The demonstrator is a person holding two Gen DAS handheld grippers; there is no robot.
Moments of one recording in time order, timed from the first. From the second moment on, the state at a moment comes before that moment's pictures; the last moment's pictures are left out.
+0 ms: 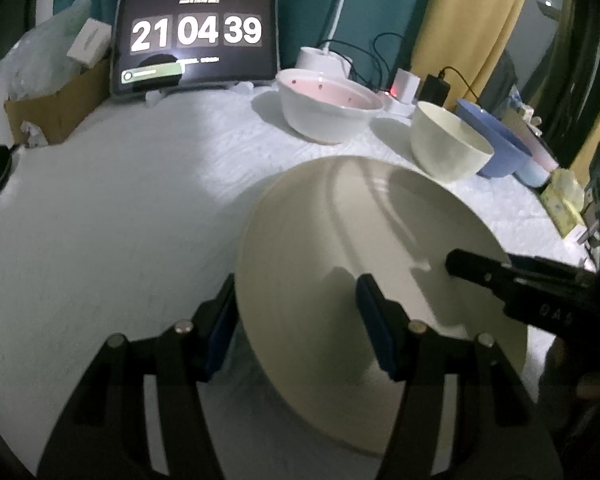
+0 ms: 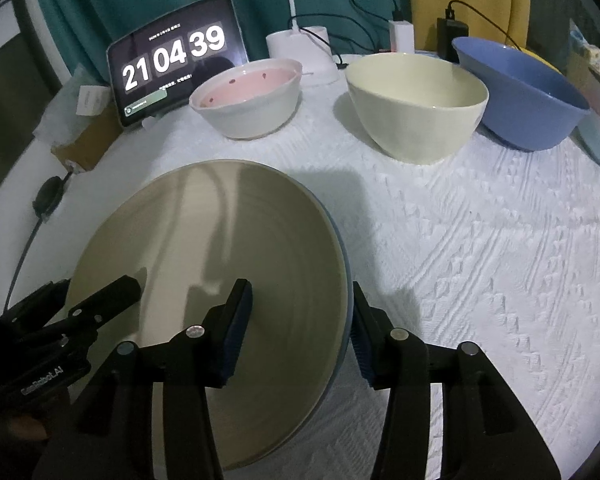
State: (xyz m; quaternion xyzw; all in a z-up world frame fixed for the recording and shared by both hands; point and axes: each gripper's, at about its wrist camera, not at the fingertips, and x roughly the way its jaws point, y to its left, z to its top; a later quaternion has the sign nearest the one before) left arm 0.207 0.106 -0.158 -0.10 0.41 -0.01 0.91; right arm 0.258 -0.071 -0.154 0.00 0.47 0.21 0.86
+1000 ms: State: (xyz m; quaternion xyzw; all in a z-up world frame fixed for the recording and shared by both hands) left arm 0.193 0.102 -0.141 -0.07 0.38 0.03 0.92; right arm 0.247 -0.083 -0.148 -0.02 0.45 0.21 0.87
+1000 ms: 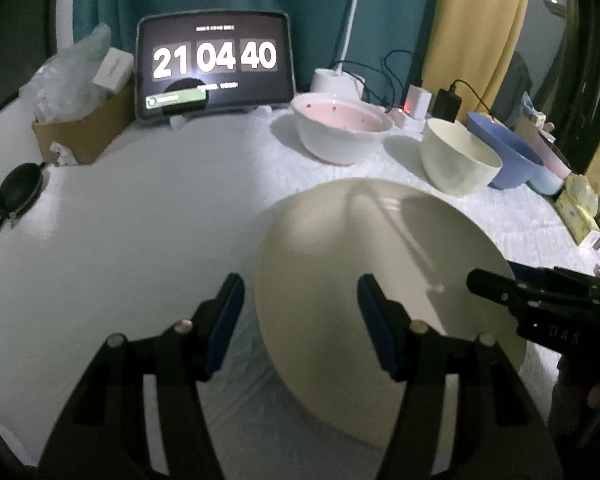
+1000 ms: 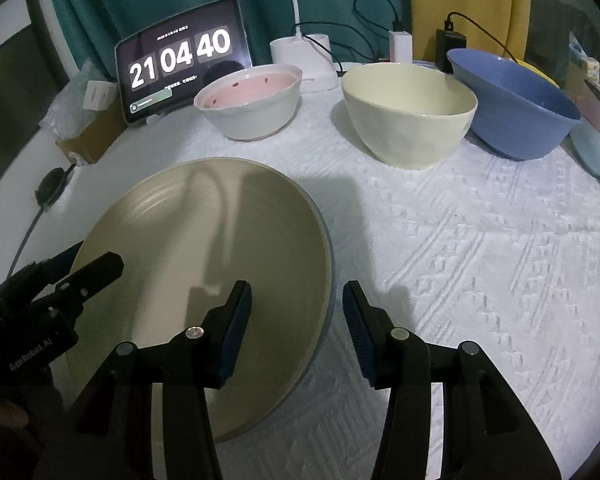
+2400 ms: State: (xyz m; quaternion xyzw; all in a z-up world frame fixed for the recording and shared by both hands) left arm 0.195 -0.024 -0.099 -0.01 0.36 -0.06 0.93; right arm 0.228 -0.204 -0.130 0.04 0.41 0.16 0.90
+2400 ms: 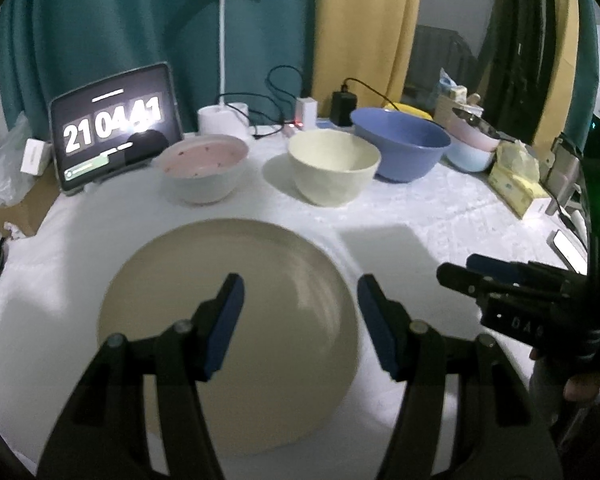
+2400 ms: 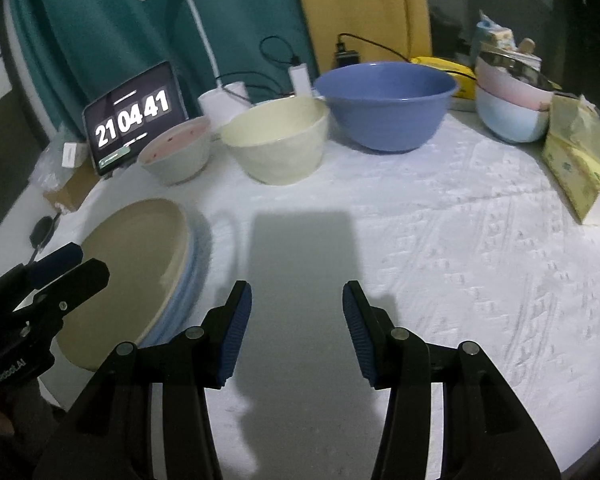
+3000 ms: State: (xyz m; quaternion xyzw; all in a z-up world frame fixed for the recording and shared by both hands) left arm 0.228 -0.076 -0.087 0.02 0.35 -0.11 0.93; right arm 0.245 -0.253 -0.124 0.05 0.40 0.13 0.90
